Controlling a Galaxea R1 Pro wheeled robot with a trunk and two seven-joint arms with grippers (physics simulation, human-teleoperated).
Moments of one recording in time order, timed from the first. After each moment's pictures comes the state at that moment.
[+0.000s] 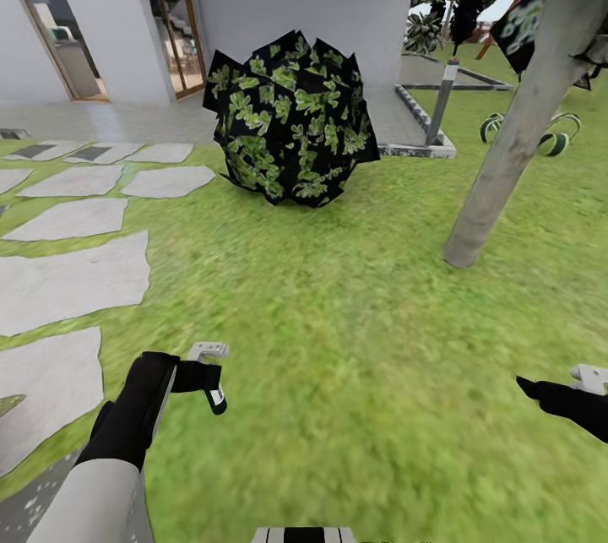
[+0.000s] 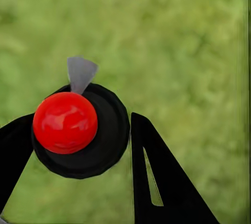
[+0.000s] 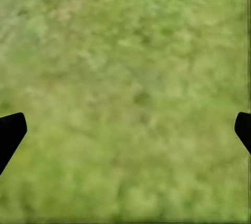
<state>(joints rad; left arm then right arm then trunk) -0.61 -0.02 0.16 -1.08 -0.36 0.92 -0.52 -0.34 -0.14 -0.69 -1.59 0.37 0.80 0.60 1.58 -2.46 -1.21</state>
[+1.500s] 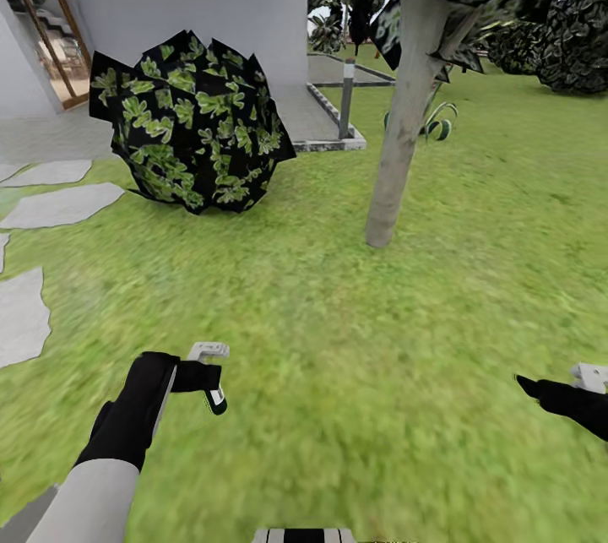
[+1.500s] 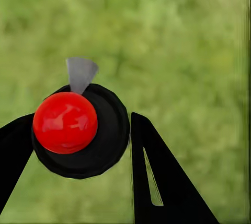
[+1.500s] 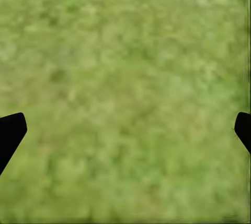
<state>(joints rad) -0.61 -0.02 0.16 -1.08 -0.36 0.92 -0.52 -0.34 -0.14 -0.69 -1.59 0.37 0.80 0.60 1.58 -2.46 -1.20</state>
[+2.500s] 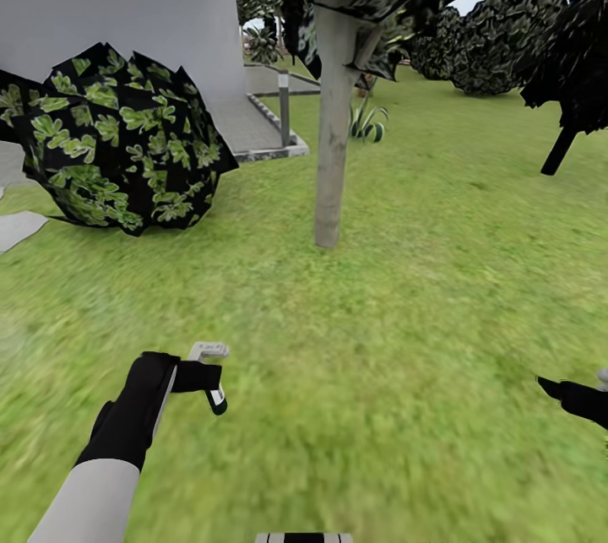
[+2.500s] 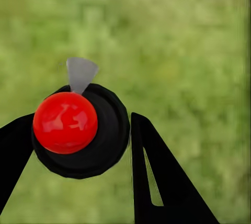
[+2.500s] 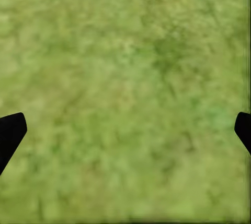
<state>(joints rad) -0.61 -0.02 0.16 -1.08 -0.36 0.92 -0.52 -0.36 -0.17 -0.76 -1.59 0.37 0.87 0.60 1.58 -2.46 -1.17</state>
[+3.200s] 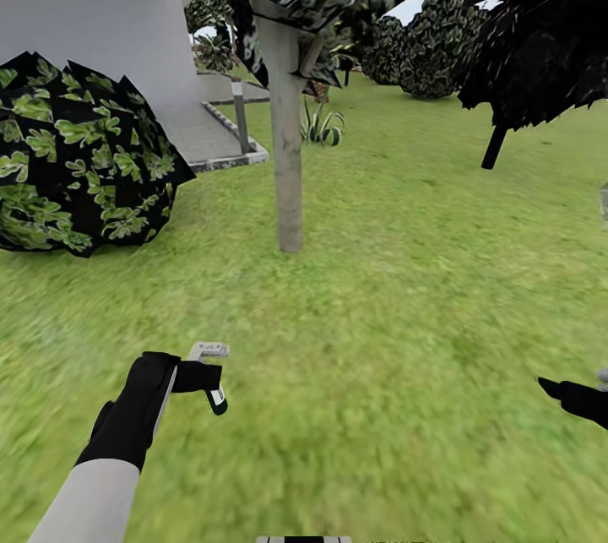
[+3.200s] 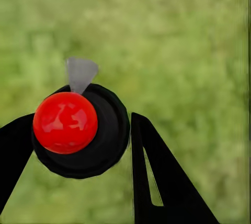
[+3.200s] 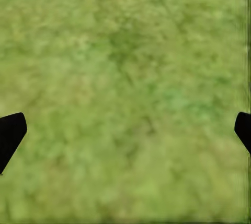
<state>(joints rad) -0.61 -0.02 0.16 -1.08 -0.36 0.92 -0.52 -0.36 -0.17 -0.76 -1.59 0.37 0.87 0.60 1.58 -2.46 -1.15</state>
